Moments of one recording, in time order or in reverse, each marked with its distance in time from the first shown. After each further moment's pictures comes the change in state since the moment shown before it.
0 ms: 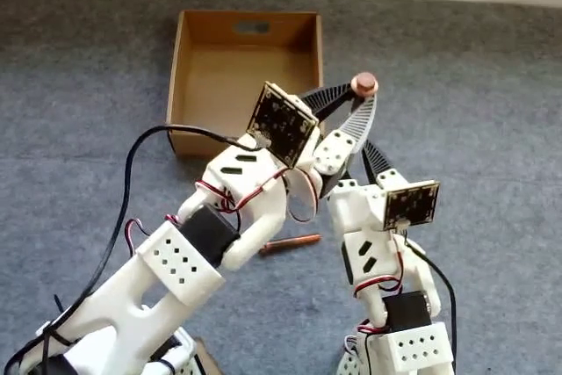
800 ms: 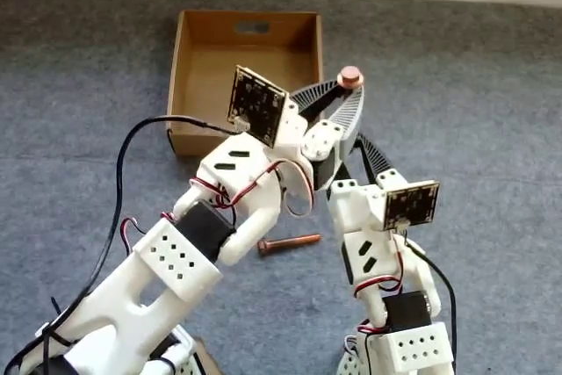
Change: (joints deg) left arm -2.4 0.0 0.3 0.0 10.6; right arm 0.0 0.0 0.0 0.0 0.0
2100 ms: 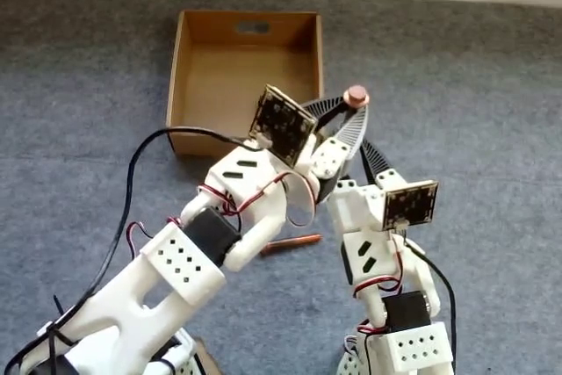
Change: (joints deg) left arm 1.1 0.0 4.1 -0.3 -8.8; right arm -0.1 0.0 0.1 0.0 0.1
